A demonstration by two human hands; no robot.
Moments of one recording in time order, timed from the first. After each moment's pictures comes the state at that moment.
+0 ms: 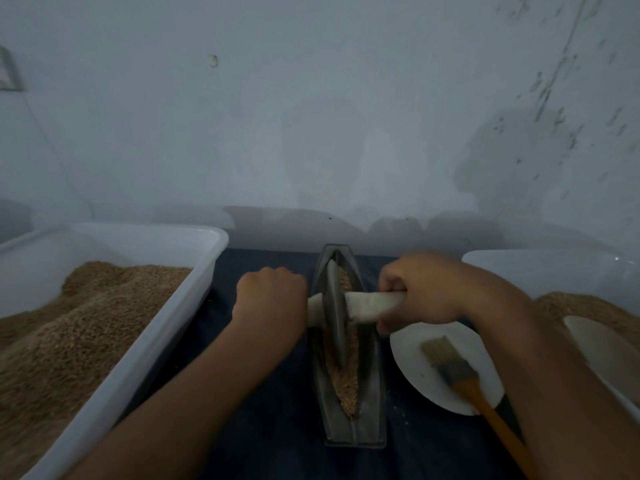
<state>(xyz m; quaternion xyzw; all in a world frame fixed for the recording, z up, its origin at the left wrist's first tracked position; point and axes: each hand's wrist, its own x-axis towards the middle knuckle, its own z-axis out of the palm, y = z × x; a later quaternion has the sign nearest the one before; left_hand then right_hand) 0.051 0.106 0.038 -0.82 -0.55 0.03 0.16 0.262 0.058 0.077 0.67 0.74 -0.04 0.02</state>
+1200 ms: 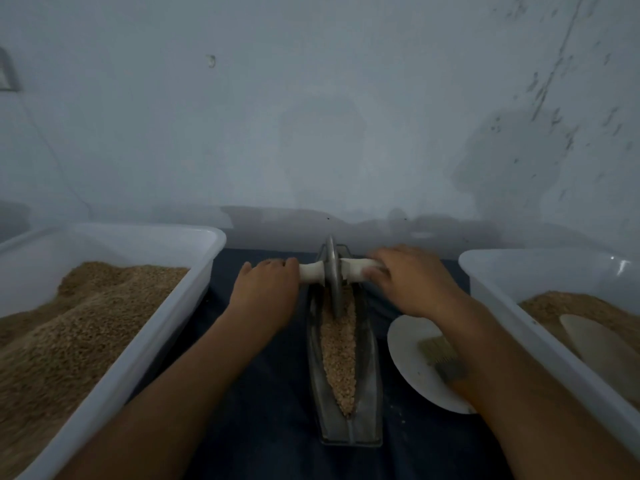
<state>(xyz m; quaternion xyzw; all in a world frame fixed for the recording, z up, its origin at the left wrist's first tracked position) 0.045 0.150 0.009 -0.84 -0.52 -0.11 0.12 0.277 0.097 0.026 0.68 0.70 0.12 -0.15</state>
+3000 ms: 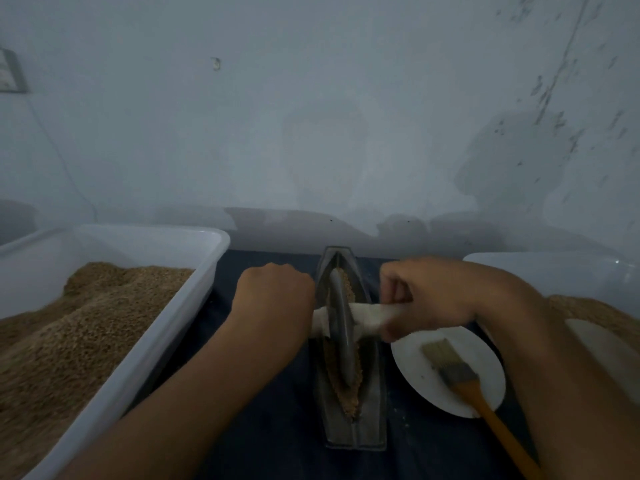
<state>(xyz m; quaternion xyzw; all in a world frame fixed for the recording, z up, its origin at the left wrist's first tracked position) 0.048 0.086 0.059 -0.84 -0.52 0.03 0.17 0.260 0.042 0.089 0.66 0.74 -0.12 -0.01</state>
